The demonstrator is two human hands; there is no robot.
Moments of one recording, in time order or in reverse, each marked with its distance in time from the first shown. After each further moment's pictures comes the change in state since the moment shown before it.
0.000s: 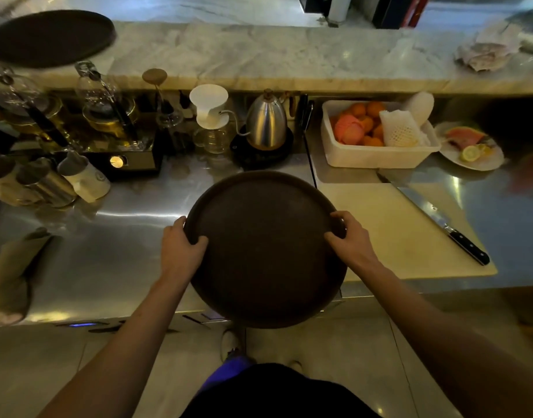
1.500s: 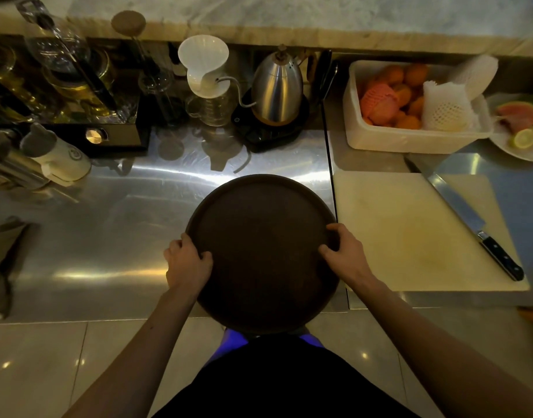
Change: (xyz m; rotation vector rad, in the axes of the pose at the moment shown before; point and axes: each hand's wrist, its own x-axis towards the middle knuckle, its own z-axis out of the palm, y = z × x) left_hand 0.025 -0.019 0.056 0.276 -0.226 -0.280; right_hand 0.046 0.031 0.047 -0.108 -0.164 0.157
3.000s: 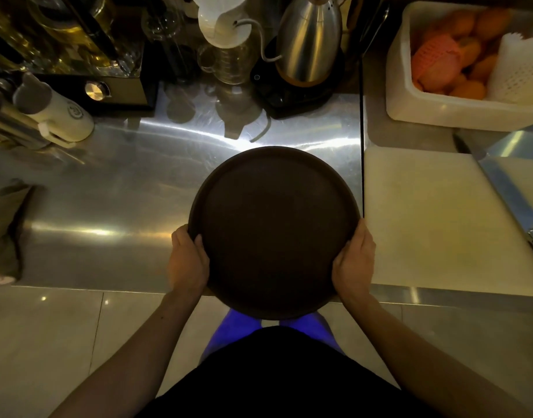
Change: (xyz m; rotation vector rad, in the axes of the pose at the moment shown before) left_hand 0.006 -0.055 0.041 -0.160 0.219 0.018; right_hand -0.010 0.039 0.065 -0.194 0.296 -0.069
